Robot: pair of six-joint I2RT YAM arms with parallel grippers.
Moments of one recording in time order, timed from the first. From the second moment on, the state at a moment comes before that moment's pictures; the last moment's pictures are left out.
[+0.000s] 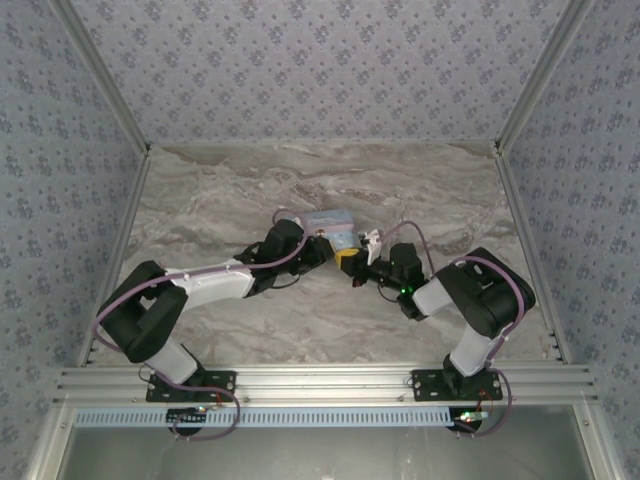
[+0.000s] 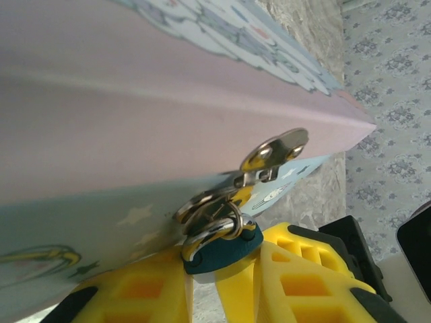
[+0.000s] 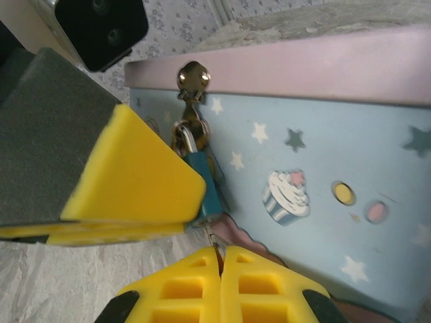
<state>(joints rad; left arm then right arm) -0.79 1.57 0.77 0.25 0.16 -1.12 0.54 1.71 0.37 1.14 -0.47 0.32</state>
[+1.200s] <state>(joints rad) -0.79 1.41 0.70 0.16 0.17 -1.06 0.61 1.72 0.36 1.11 -0.43 0.49</state>
